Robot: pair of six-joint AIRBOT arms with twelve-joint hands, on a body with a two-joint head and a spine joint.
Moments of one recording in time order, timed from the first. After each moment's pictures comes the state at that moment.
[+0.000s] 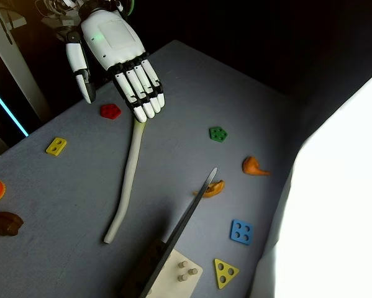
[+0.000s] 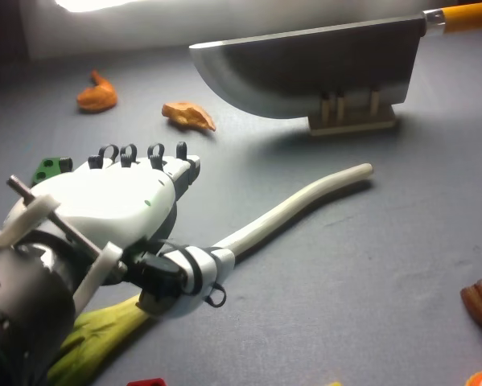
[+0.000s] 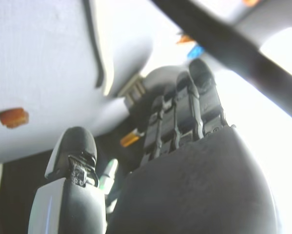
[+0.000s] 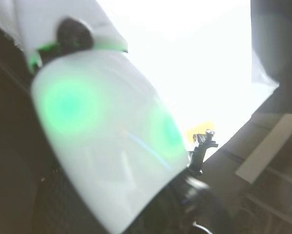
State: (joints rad) left arm 0.47 -0.85 0.35 1.47 1.03 -0.83; right arm -0.37 -0.90 1.46 -0.23 0.42 -0.54
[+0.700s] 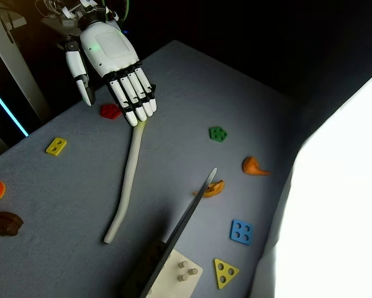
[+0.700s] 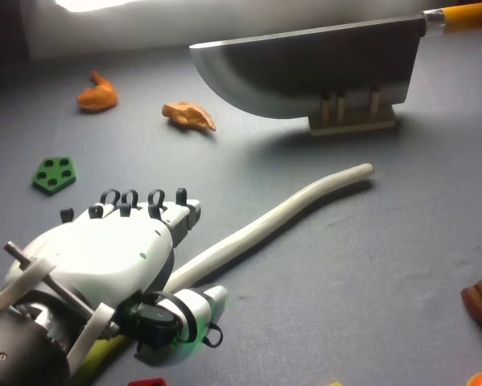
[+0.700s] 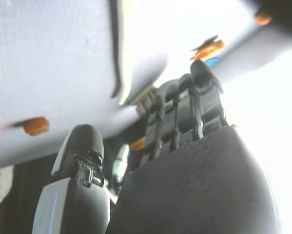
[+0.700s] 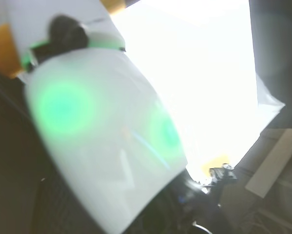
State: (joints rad) left arm 0.63 -0.85 0.32 1.59 1.01 -1.02; right arm -0.44 -1.12 1.69 -0.32 0.47 -0.42
